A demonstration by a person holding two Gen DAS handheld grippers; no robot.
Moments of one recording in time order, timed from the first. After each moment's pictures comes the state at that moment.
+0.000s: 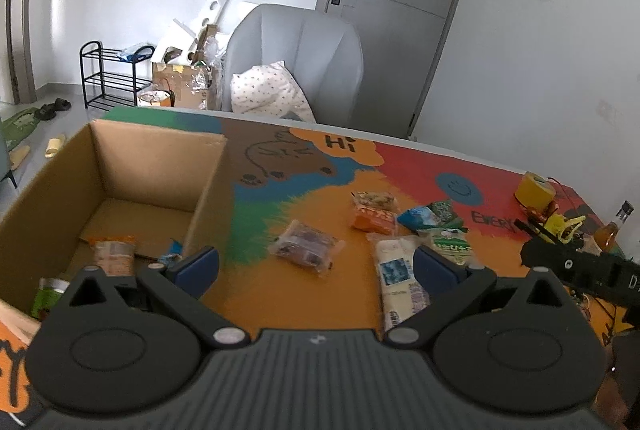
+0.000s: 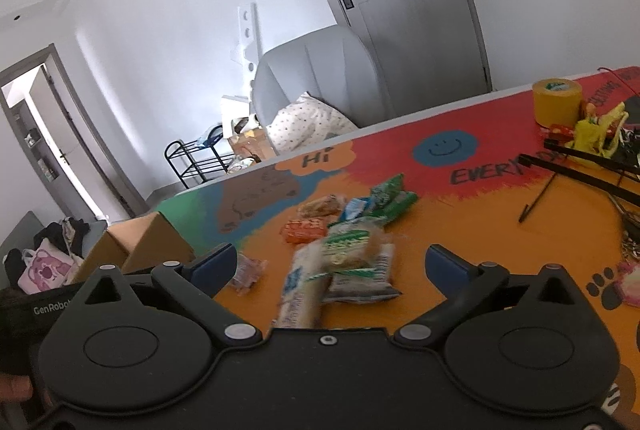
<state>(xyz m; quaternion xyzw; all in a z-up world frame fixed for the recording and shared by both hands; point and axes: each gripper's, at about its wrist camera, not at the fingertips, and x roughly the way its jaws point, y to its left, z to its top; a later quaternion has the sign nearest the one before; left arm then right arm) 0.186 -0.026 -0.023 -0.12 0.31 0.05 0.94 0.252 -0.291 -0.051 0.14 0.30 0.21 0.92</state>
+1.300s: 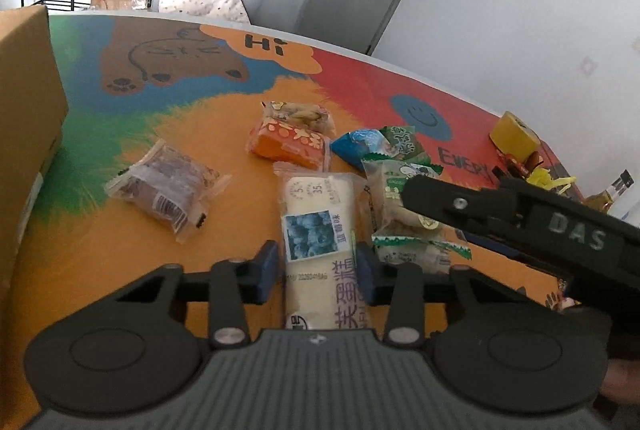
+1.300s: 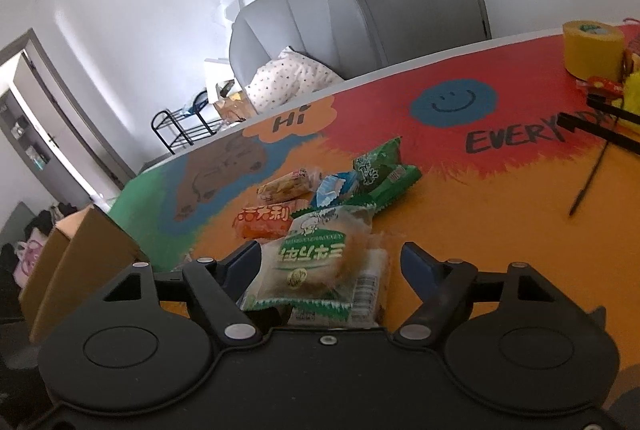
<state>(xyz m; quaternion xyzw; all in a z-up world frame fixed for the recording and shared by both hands) 0.275 -0.074 -0.103 -0.17 0.40 -0.04 0.90 0.337 -0.259 -0.102 0.13 0.37 0.21 0.90</state>
